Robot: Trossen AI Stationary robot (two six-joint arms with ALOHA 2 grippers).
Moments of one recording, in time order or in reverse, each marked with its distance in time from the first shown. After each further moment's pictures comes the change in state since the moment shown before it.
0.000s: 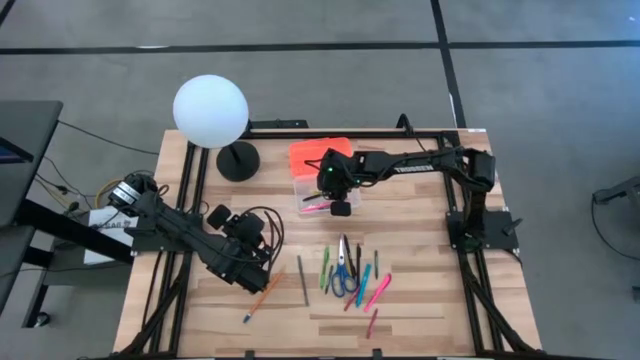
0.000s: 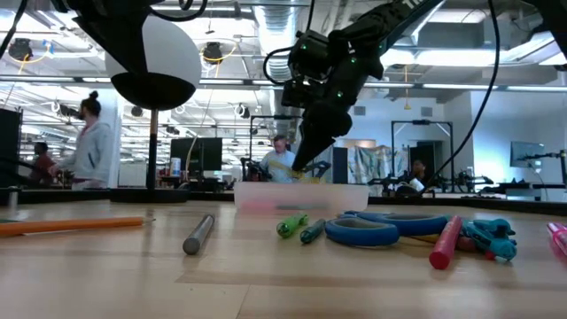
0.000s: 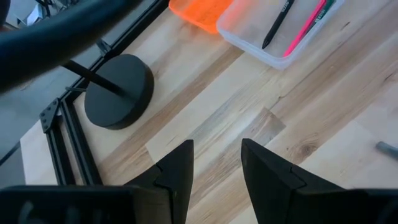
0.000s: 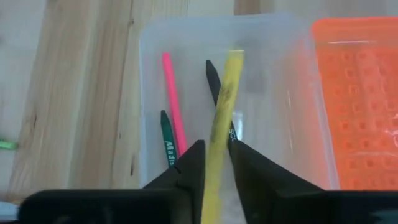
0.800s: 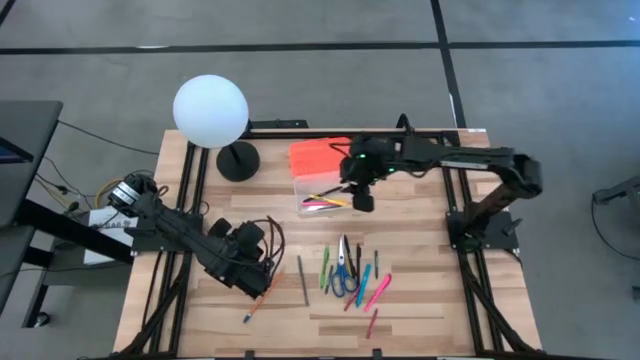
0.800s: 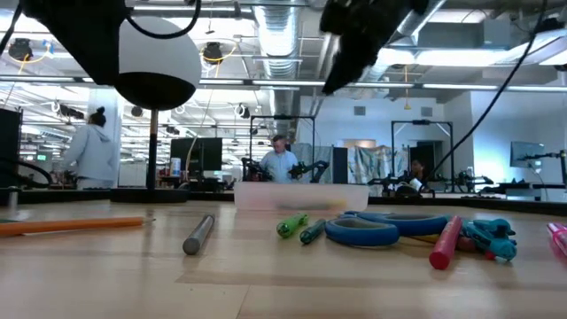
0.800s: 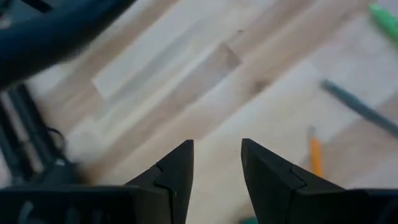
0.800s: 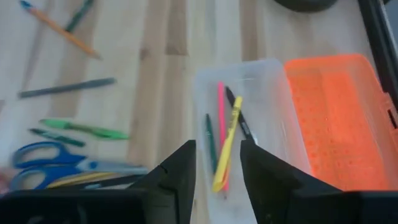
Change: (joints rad) left arm -0.029 0.000 0.000 0.137 0.260 -0.037; right arm 0.026 -0.373 -0.001 -0.249 -0.081 0.100
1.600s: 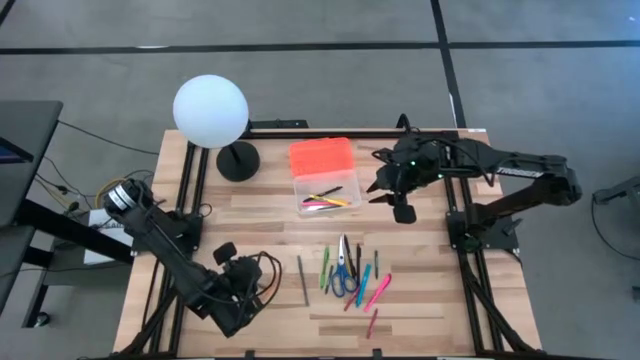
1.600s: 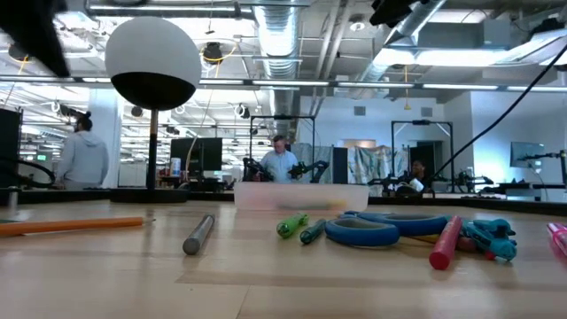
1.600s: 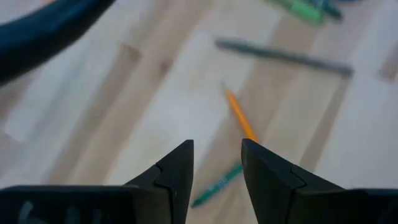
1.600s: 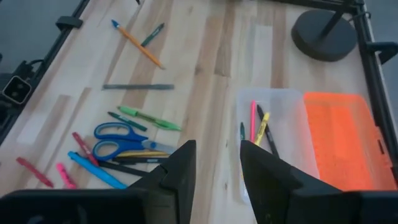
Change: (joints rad) left arm -0.233 0.004 -0.111 0.312 -0.073 0.212; right arm 0.134 -0.306 -0.018 -0.166 -0.002 -0.020
